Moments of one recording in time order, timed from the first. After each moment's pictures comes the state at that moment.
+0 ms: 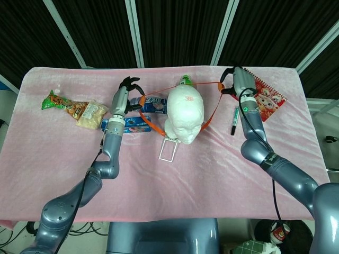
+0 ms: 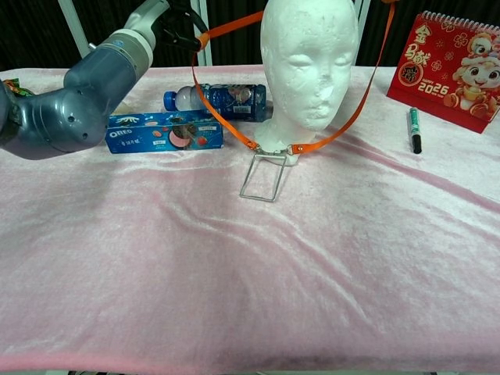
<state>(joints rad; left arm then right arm) -1.19 -2.07 -0.54 -0.36 1.05 0.79 -0.60 1.08 -1.49 0.47 -0.92 -0.51 0.61 -0.12</state>
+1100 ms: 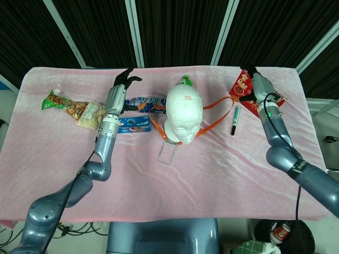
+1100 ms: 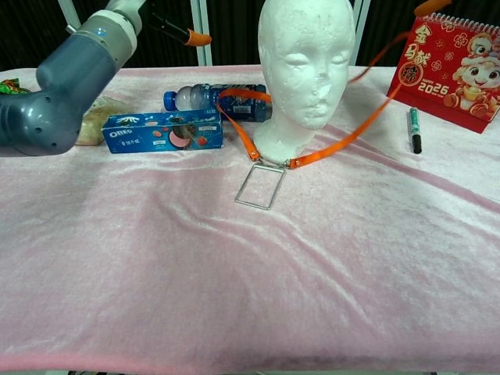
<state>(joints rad) -1.09 -1.96 -0.44 -0.54 1.16 0.96 -0.48 0.91 -1.28 0.46 -1.13 -0.61 0.55 0.02</state>
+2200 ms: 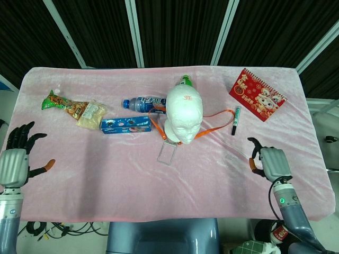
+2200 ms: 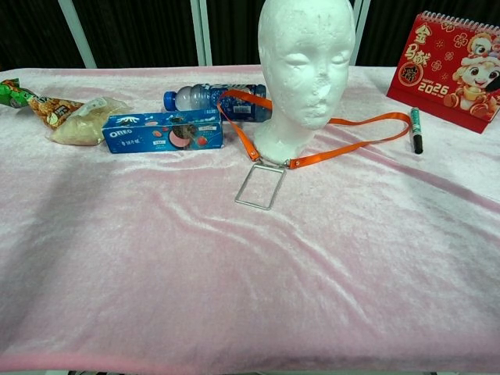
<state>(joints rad) -0.28 -1.23 -0.03 -1.67 1.33 1.62 0.03 0.43 -1.18 0.13 -1.82 -1.08 1.17 -0.26</state>
